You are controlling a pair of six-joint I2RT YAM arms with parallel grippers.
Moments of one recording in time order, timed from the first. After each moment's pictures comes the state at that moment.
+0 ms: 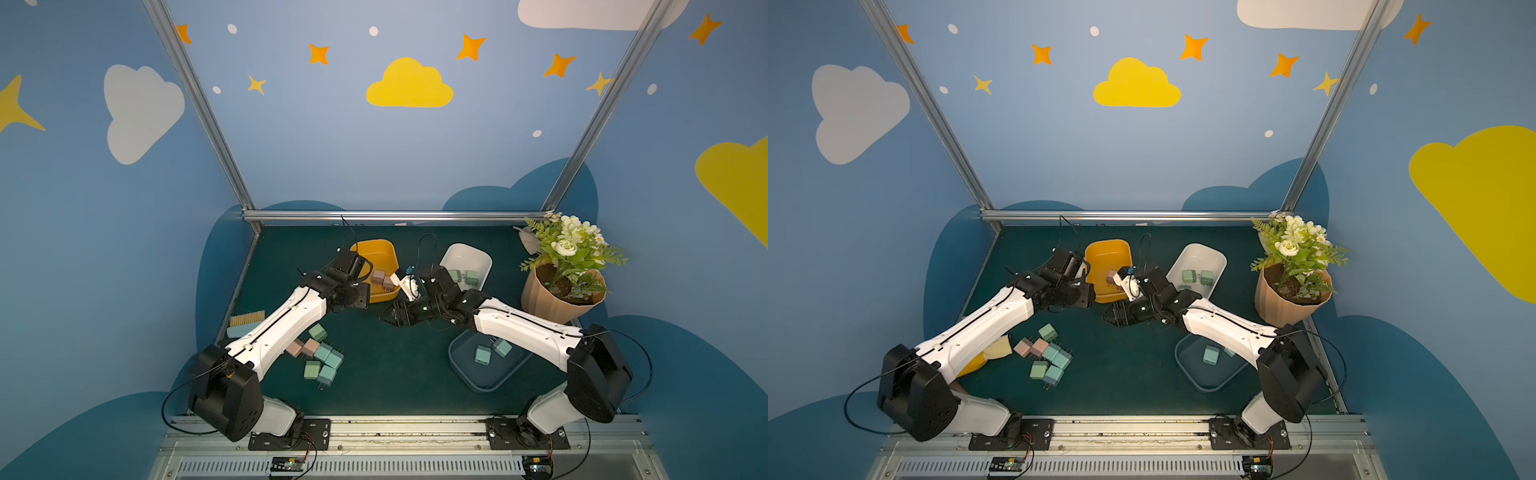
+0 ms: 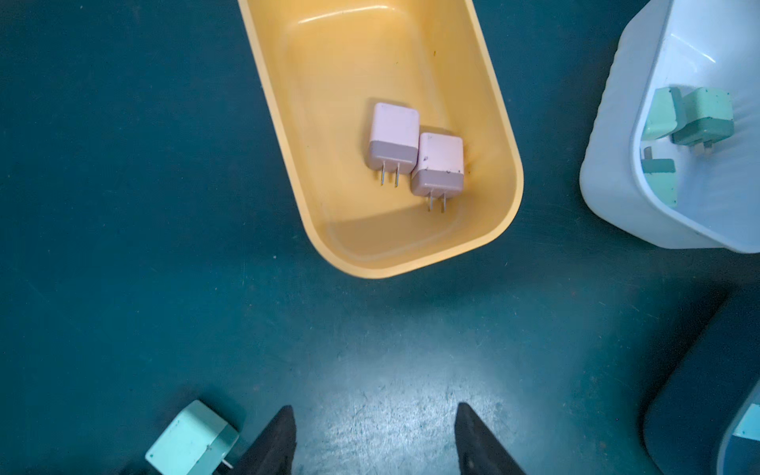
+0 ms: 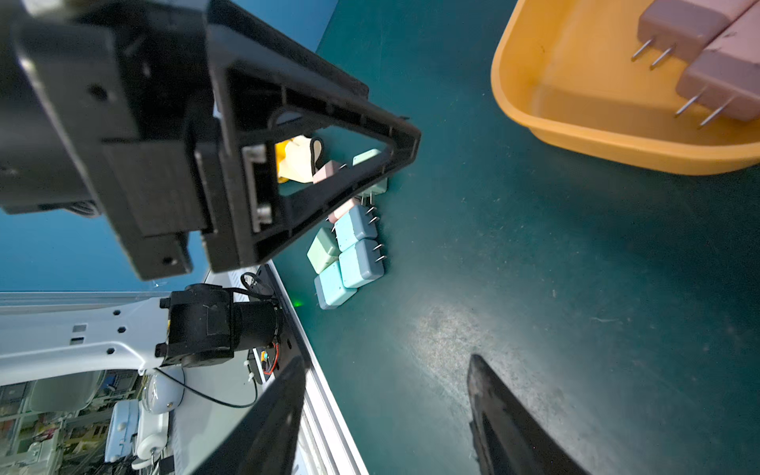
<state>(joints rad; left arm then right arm) -0.48 1.39 1.14 -0.78 -0.07 -0.39 0.86 1.56 1.10 -0.25 -0.50 0.49</state>
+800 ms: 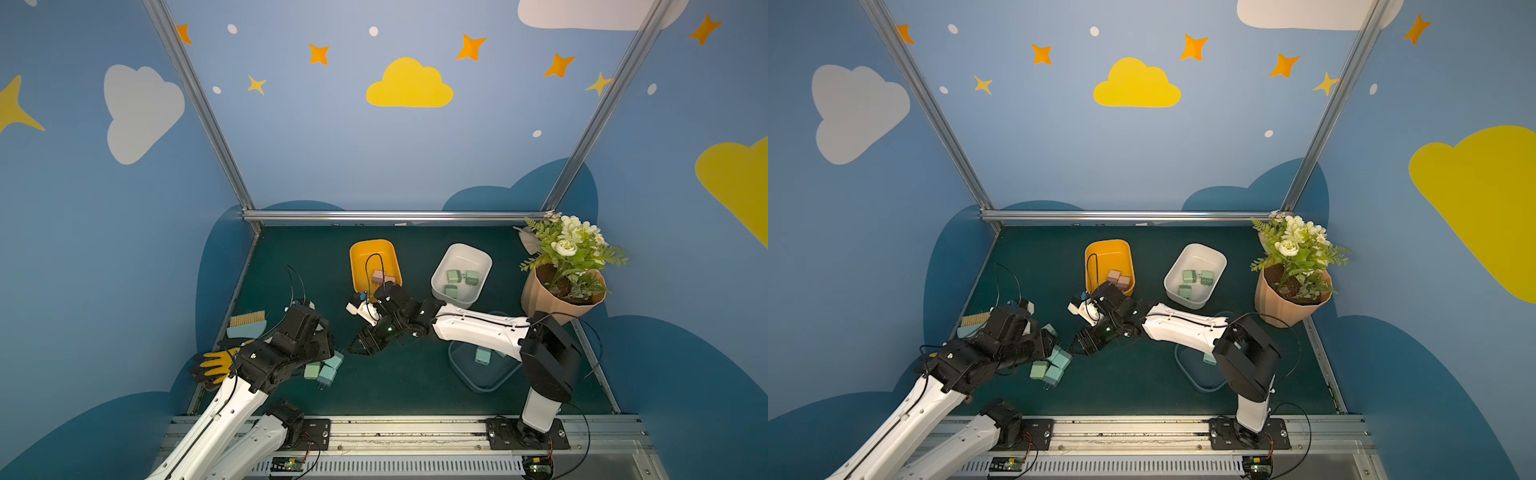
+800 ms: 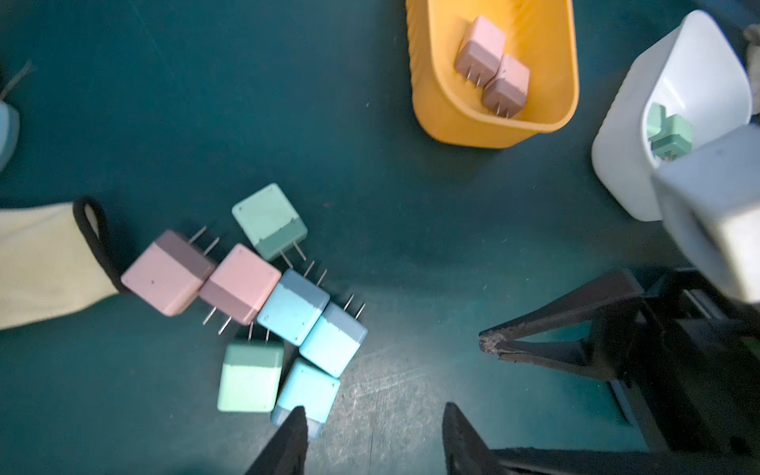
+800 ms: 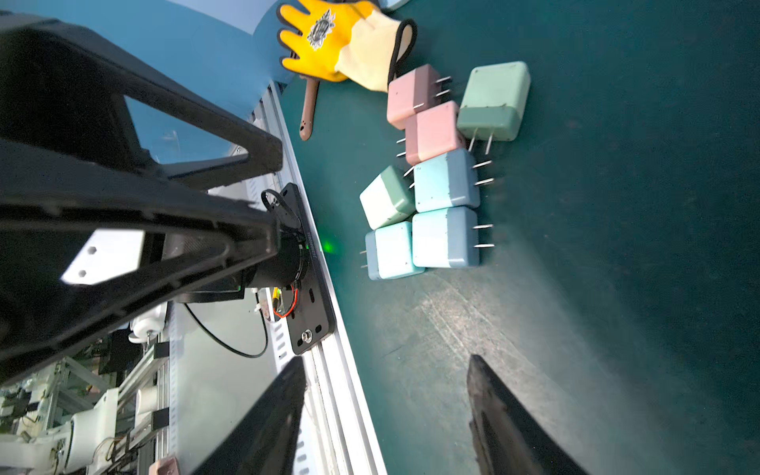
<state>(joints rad) -0.48 0.71 0.79 -1.06 -0.05 -0.70 1.08 1.82 1.30 -0.30 -0.57 0.33</state>
